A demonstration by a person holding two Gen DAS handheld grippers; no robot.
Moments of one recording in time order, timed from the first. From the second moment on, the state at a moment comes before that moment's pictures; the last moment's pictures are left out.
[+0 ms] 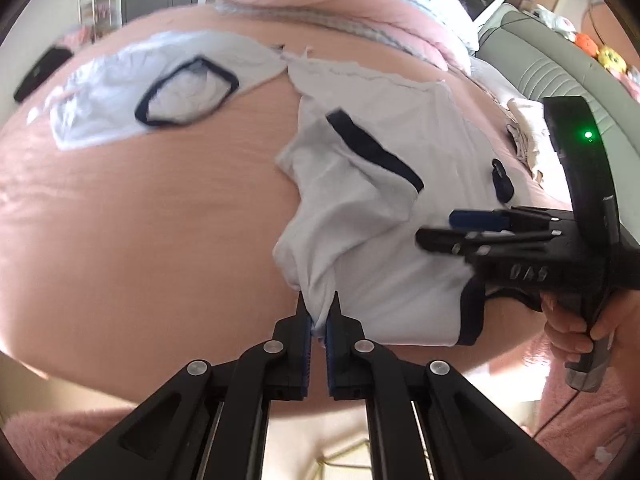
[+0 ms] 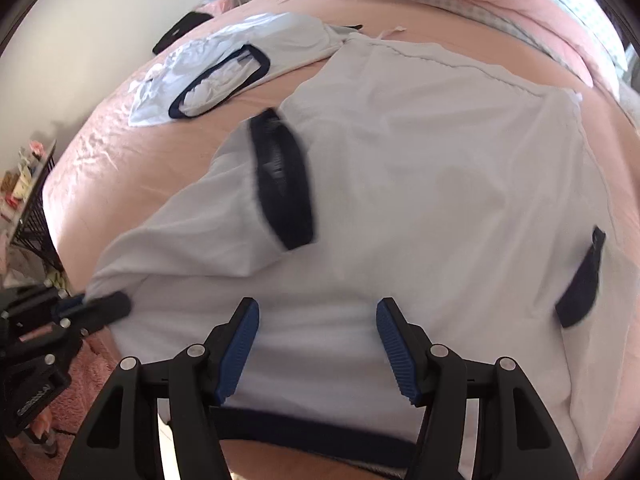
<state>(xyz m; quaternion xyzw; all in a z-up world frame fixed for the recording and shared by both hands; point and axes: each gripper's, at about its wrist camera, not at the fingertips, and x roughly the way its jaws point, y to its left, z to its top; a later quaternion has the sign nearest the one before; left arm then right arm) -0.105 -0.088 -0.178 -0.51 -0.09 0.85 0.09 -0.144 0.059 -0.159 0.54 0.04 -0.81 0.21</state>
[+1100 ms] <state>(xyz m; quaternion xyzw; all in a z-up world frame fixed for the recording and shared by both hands) -0.114 -0.094 -0.184 -0.55 -0.06 0.82 0.13 -0.202 0.019 -0.157 0.52 0.08 -0.82 0.21</state>
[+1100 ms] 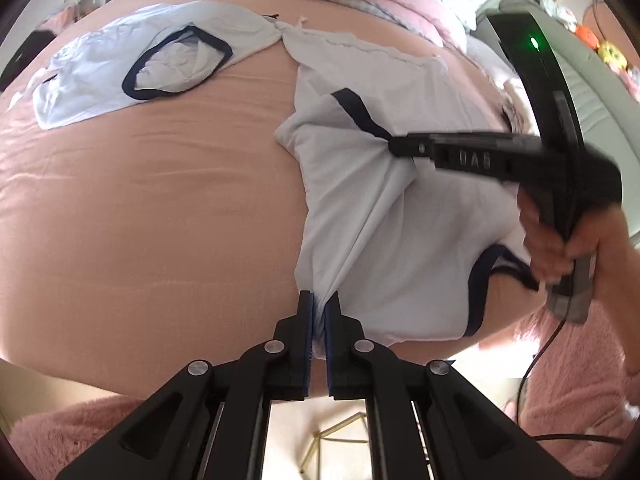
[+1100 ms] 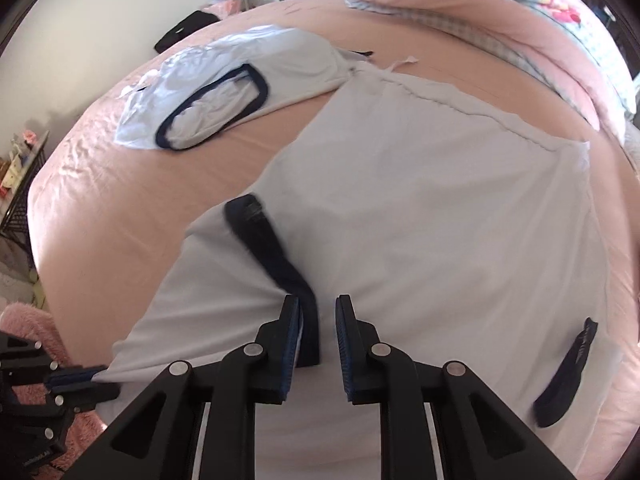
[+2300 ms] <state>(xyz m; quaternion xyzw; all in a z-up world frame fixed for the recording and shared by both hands) -0.128 -0.121 -0.154 -0.51 -0.04 0.84 0.19 -0.183 0.065 -0.137 0.54 -0.02 -0.81 0.21</state>
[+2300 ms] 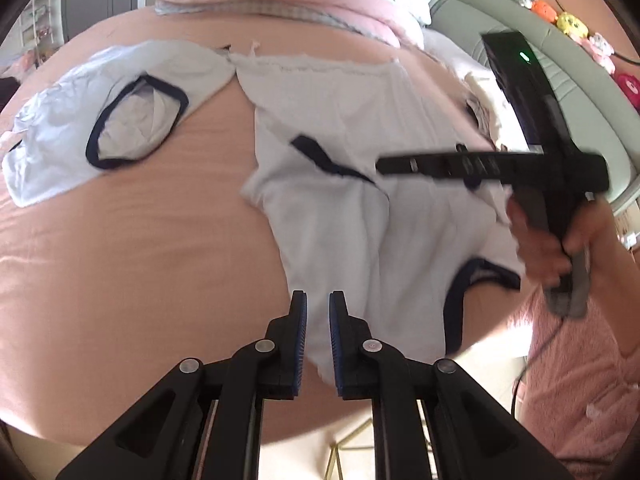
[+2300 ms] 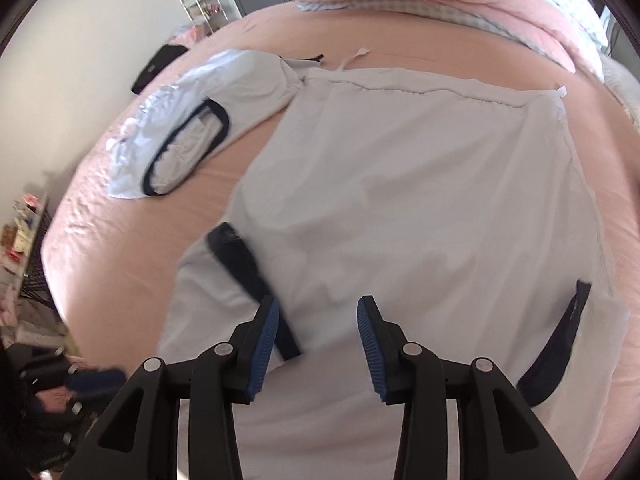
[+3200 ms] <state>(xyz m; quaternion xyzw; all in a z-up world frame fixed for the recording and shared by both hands) -0.234 -0.094 -0.167 -0.50 -0.06 0.84 0.19 -0.169 0.069 -0.145 0.53 0.05 -0.81 0.24</state>
